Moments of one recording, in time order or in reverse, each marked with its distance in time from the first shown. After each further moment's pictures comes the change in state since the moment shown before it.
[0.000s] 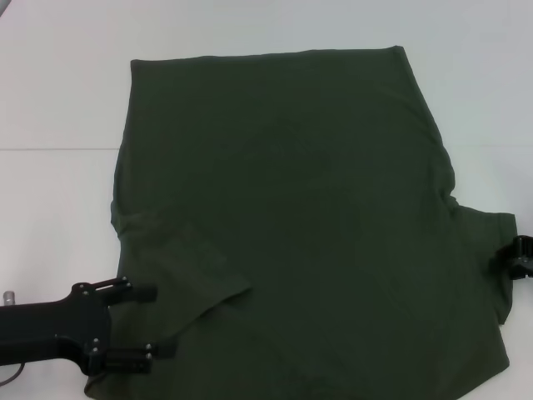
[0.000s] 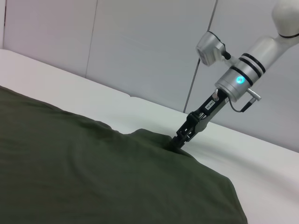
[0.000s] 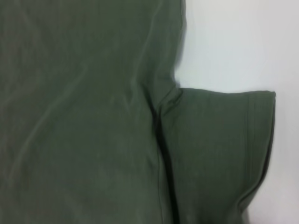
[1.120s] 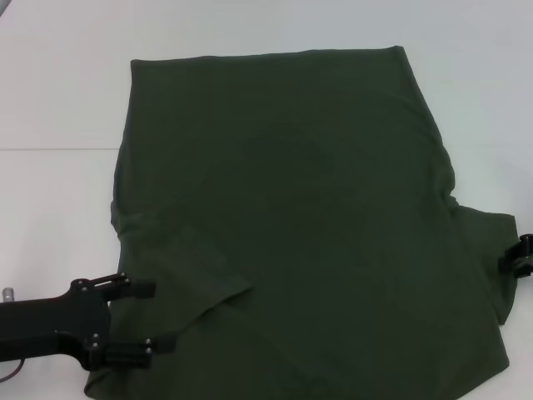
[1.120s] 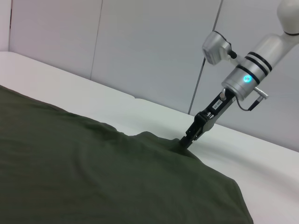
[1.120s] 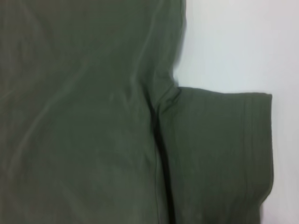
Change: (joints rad) left arm -0.002 0.000 -0.003 0.000 -0.005 -0.012 0.000; right arm 0.000 -0.016 -0.018 -0.019 -0.002 -0.037 -0.002
